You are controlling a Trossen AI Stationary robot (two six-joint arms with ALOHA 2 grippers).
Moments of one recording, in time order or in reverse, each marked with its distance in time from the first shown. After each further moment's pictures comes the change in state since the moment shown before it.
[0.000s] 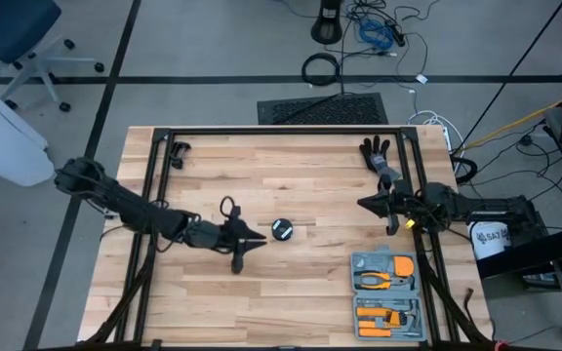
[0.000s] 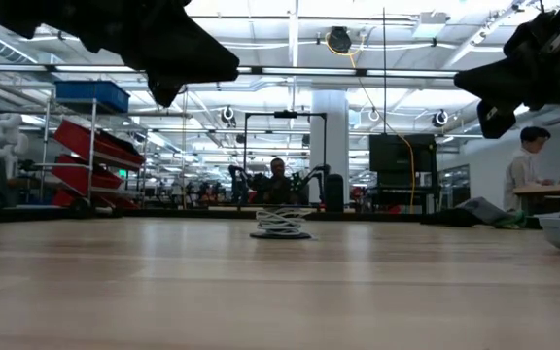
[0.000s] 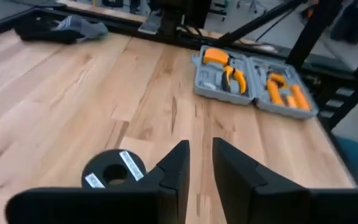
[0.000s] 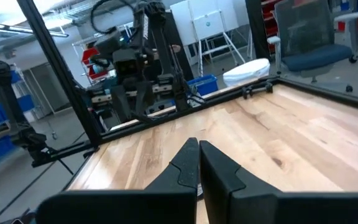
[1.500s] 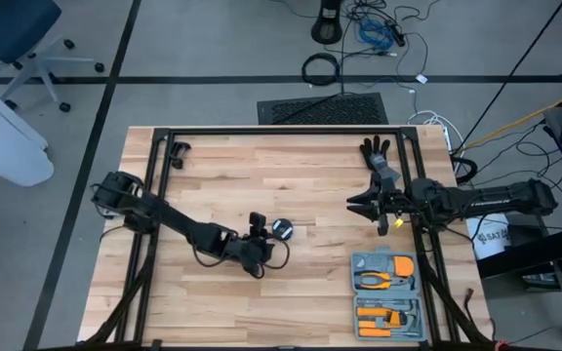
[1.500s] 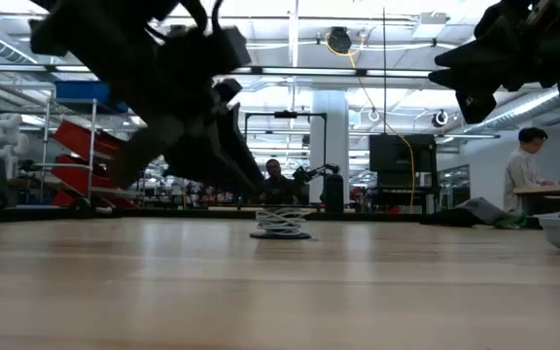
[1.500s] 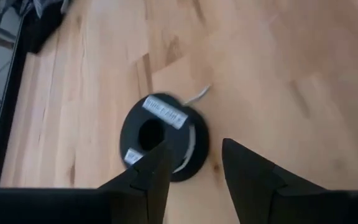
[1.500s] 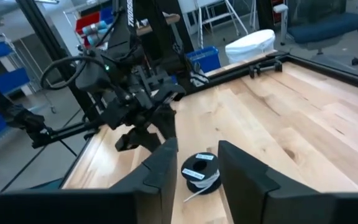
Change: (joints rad) left arm 0.026 0.385 0.278 -0.384 -0.166 0.569; right arm 0.035 0.410 0.166 0.125 -0.003 0.001
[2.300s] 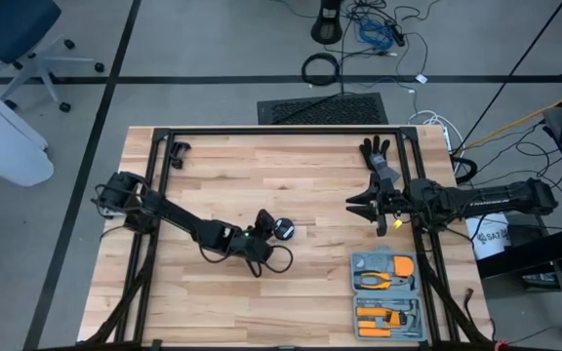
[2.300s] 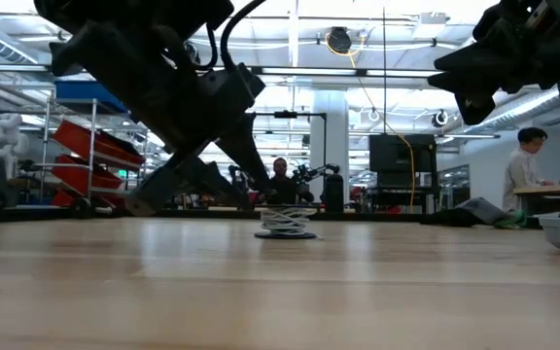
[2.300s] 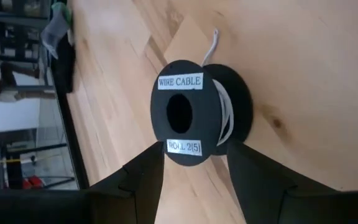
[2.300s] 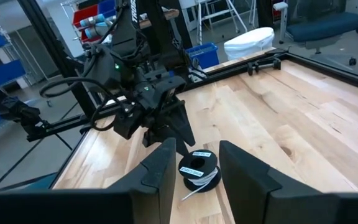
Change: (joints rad) left arm 0.045 0.035 0.000 0.024 -0.075 0.503; right arm 0.000 0.015 0.000 -0.002 0.000 -0.026
